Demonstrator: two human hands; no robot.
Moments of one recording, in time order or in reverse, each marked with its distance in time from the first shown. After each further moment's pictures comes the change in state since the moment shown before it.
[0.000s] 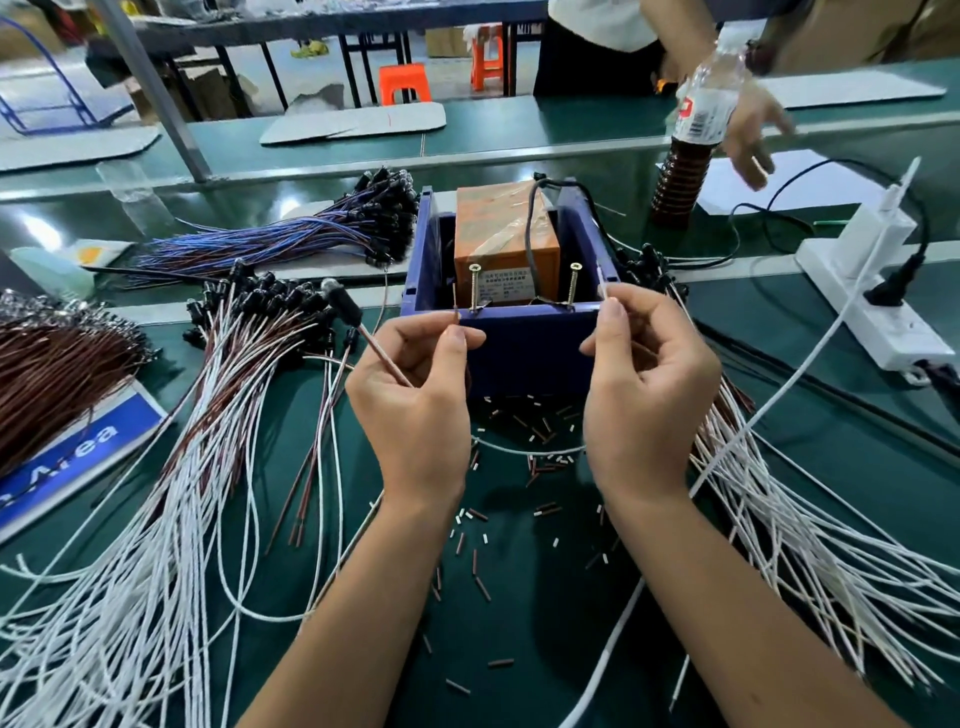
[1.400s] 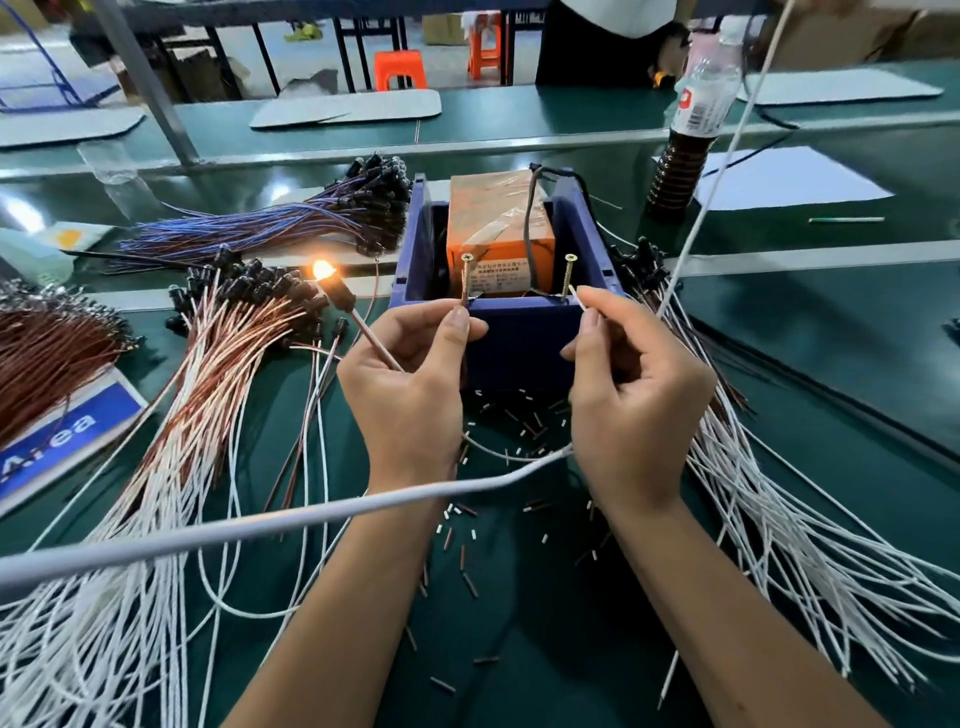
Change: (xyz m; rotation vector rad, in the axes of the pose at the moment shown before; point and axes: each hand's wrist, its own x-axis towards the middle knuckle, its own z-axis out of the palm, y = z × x) left_hand 0.005 -0.003 0.003 -0.008 -0.023 -0.011; right_hand -0.003 0.005 -0.008 -0.138 -0.076 -0.244
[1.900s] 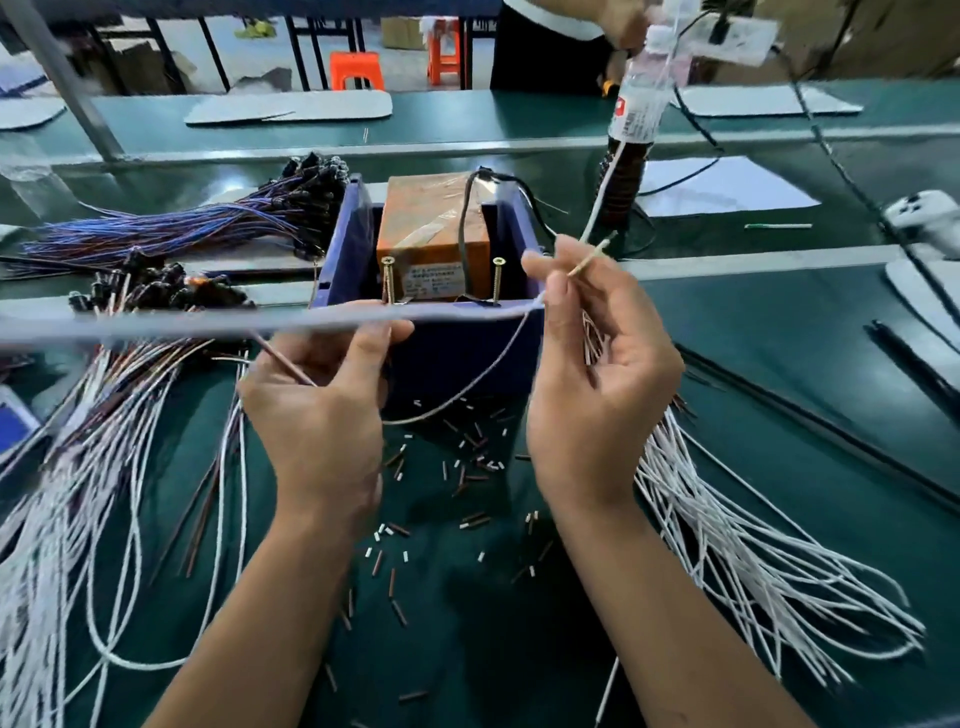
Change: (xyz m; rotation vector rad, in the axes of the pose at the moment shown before) left_hand -0.004 0.006 0.001 -0.080 -0.007 0.009; right_hand 0.017 0.001 -0.001 0.284 0.113 0.037
